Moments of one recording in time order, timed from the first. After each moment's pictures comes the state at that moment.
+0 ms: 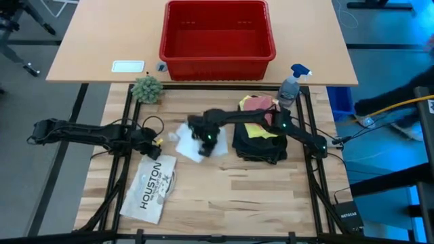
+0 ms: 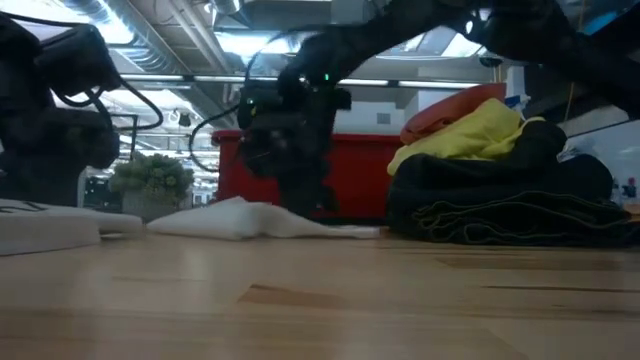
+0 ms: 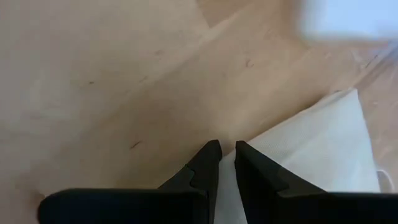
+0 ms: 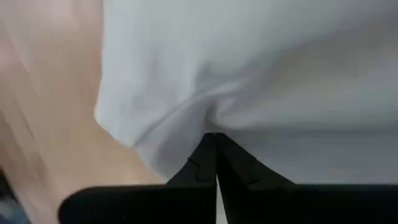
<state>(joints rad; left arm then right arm) 0.07 0.65 0.18 -0.60 0.07 -0.99 -0.15 2.49 2.11 -1.07 -0.50 0.18</state>
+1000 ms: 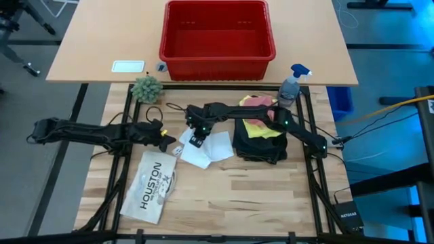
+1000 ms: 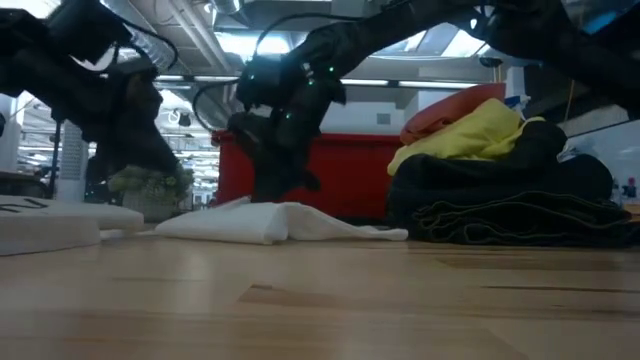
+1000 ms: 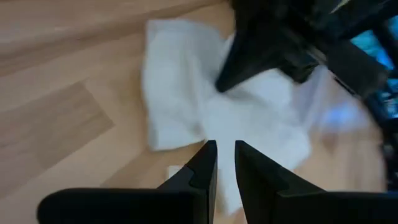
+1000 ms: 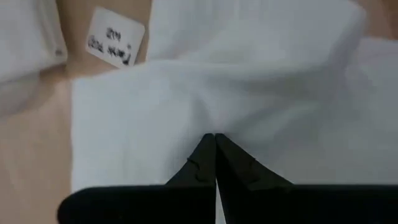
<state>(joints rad) 0.08 0.69 0.18 -0.07 -0.14 -0.86 -0.18 2.45 2.11 -0.85 -0.32 0.32</state>
